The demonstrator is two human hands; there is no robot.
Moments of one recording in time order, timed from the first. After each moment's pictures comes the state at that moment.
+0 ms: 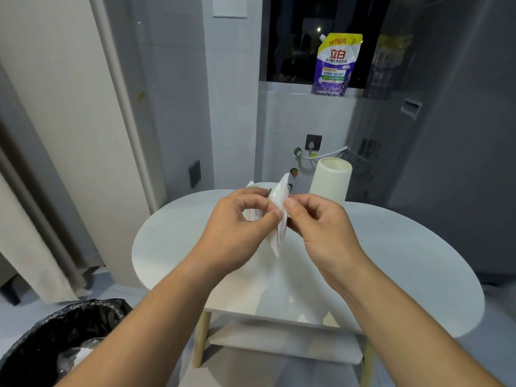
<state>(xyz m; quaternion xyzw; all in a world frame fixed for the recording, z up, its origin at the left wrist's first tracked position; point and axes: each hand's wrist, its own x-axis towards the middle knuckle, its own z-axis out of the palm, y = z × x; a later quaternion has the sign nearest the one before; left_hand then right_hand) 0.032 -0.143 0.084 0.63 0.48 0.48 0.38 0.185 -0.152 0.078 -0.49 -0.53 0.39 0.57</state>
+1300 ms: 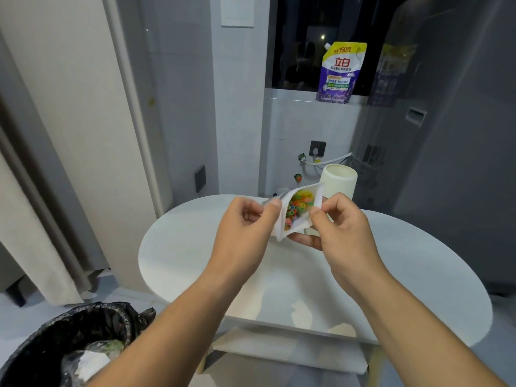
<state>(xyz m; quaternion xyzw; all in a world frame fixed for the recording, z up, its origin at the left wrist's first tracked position) 0.043 -0.153 0.084 0.52 0.54 0.52 0.42 0.190 -0.165 0.089 -0.52 -0.48 0.38 0.59</state>
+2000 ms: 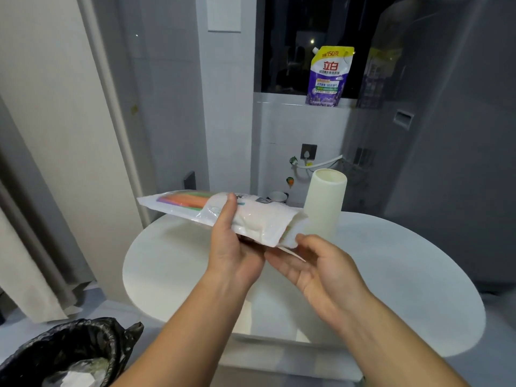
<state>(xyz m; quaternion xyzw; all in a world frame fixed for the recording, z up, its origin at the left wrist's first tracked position) 0.062 -0.123 0.081 0.15 0.26 0.62 0.73 0.180 -0.168 0.076 -0.36 -0.23 0.66 0.61</state>
